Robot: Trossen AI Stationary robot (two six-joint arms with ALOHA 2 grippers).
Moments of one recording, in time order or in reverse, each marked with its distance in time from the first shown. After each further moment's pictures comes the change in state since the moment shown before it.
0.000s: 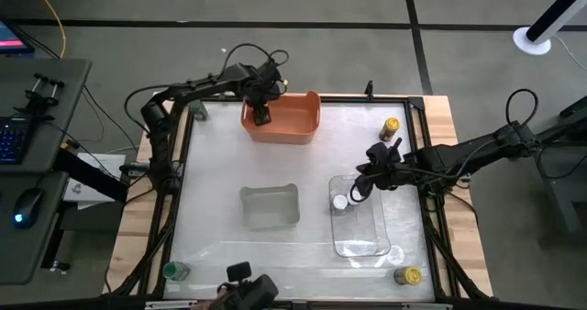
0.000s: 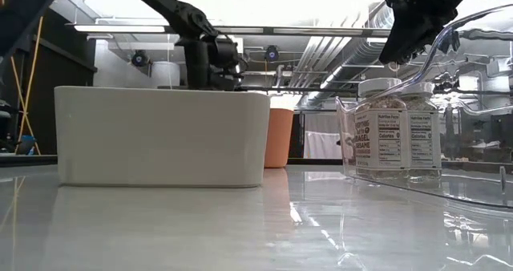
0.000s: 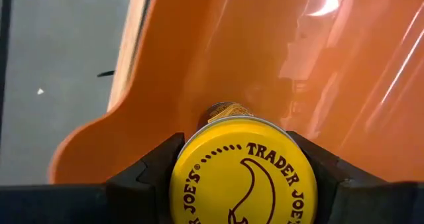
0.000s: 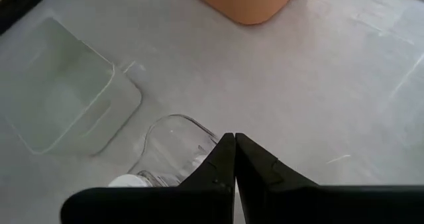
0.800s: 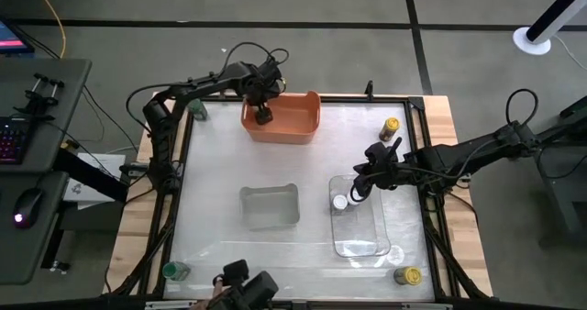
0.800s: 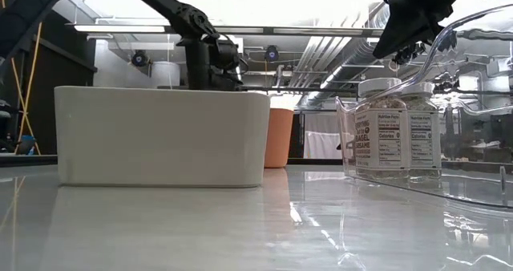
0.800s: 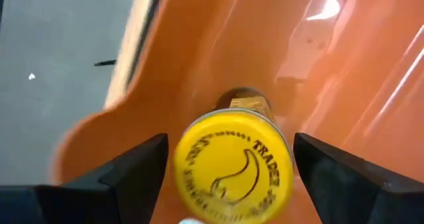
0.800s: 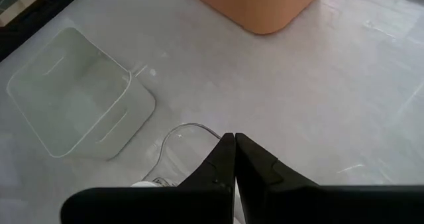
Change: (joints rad) left arm 0.008 0.019 0.045 -0.039 -0.004 -0.068; right arm 0.000 0.000 0.000 0.054 -0.001 -0.032
